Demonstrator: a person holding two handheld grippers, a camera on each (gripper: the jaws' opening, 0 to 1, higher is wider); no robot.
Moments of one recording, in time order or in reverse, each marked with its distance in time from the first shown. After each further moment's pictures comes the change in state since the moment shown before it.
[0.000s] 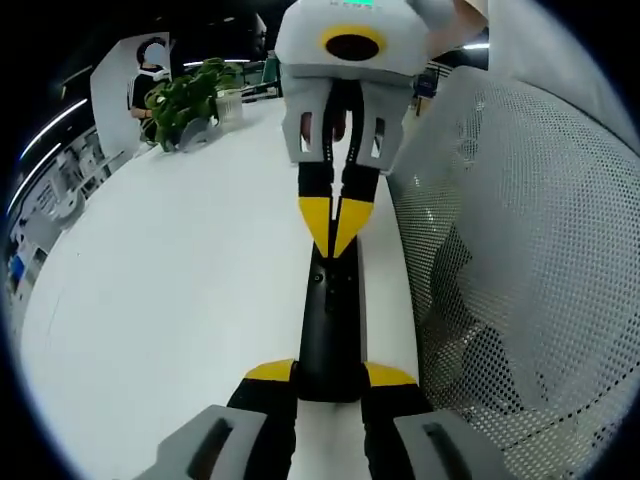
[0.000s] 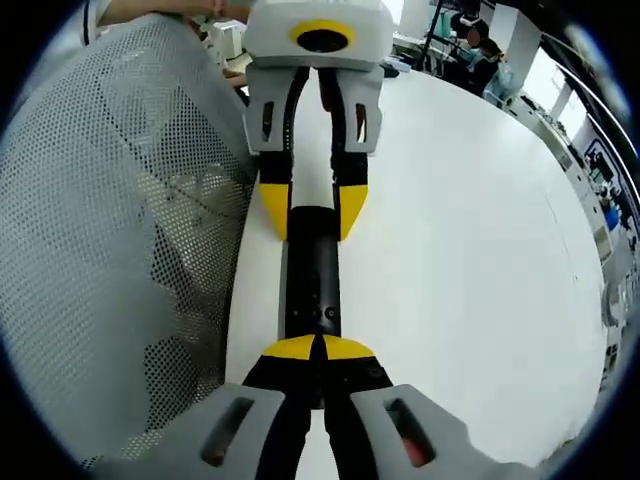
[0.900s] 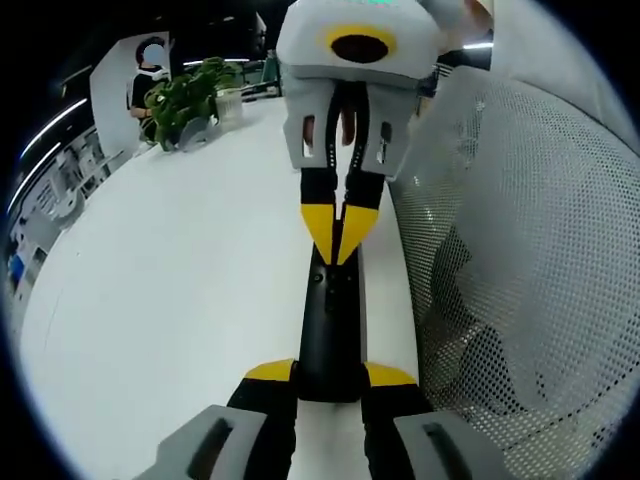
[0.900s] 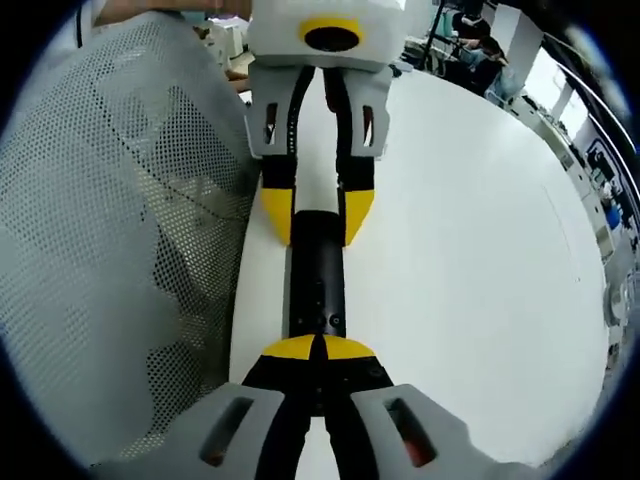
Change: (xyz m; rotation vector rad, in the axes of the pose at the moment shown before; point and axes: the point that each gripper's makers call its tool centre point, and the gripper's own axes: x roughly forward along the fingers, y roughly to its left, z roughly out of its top) left arm 0.000 0.001 -0.001 -0.004 -0.003 -0.002; right arm 0.002 0.000 0.000 0.015 -0.010 0.008
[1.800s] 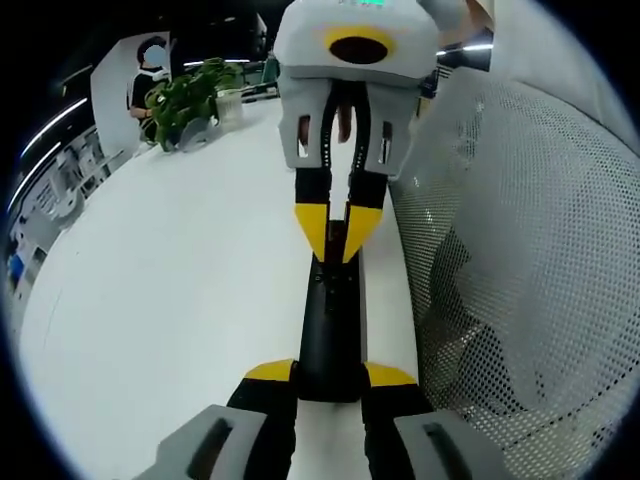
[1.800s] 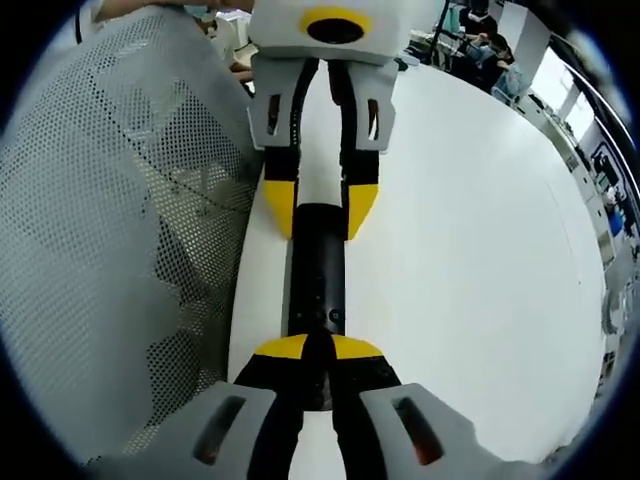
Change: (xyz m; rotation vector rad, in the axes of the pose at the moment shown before) left arm 0.000 -0.001 0.000 0.004 0.004 -0.004; right arm 0.002 0.001 -0.003 -0.051 0.075 -0.003
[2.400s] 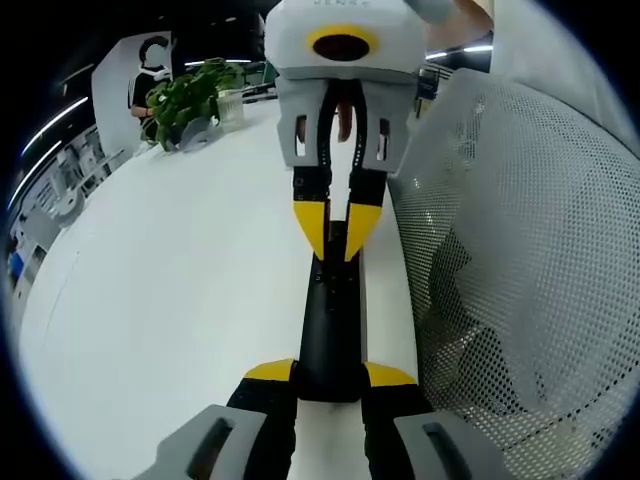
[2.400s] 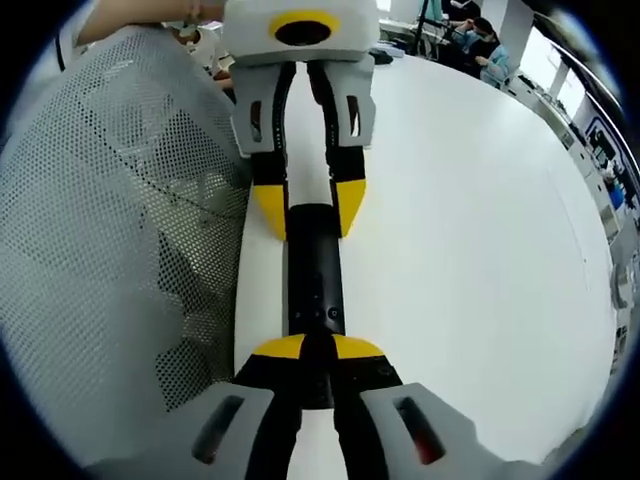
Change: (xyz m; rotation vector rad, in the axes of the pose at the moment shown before) left arm -0.001 0.000 0.000 -0.007 -0.007 -0.001; right arm -0.004 0.000 -0.002 0.092 -0.015 0.028
